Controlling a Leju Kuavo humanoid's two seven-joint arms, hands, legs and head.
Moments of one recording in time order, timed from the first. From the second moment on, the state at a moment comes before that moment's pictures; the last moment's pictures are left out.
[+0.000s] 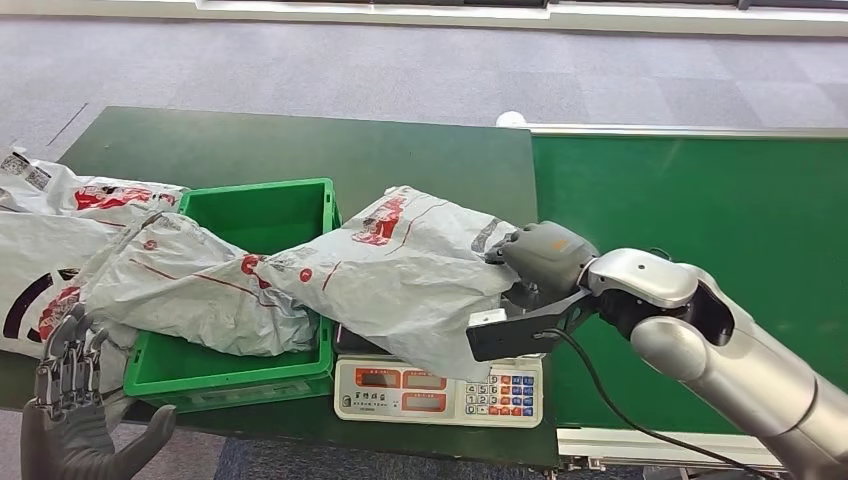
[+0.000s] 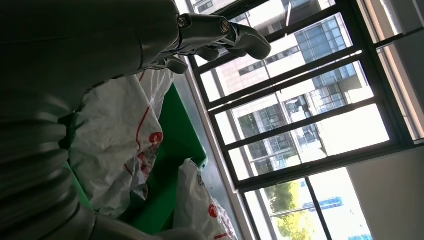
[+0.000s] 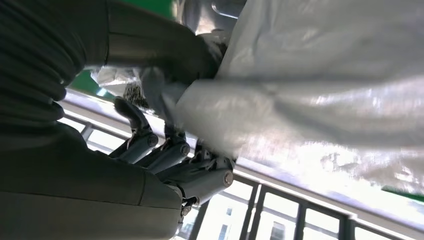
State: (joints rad) left arm 0.40 -0.23 0.25 -2.04 -0.14 -0.27 -0.63; right arm -0.74 -0.60 0.84 -1.76 0.55 0.60 0.13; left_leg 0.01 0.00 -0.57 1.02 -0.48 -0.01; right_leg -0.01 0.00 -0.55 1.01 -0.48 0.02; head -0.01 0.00
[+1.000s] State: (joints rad) left arm 0.15 -0.08 -0.07 -1.96 -0.40 -0.08 -0.37; right arm -1.03 -0.72 1.12 -1.69 0.00 0.51 -0.03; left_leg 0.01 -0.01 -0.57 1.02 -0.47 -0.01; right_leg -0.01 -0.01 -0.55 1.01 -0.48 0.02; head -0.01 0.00
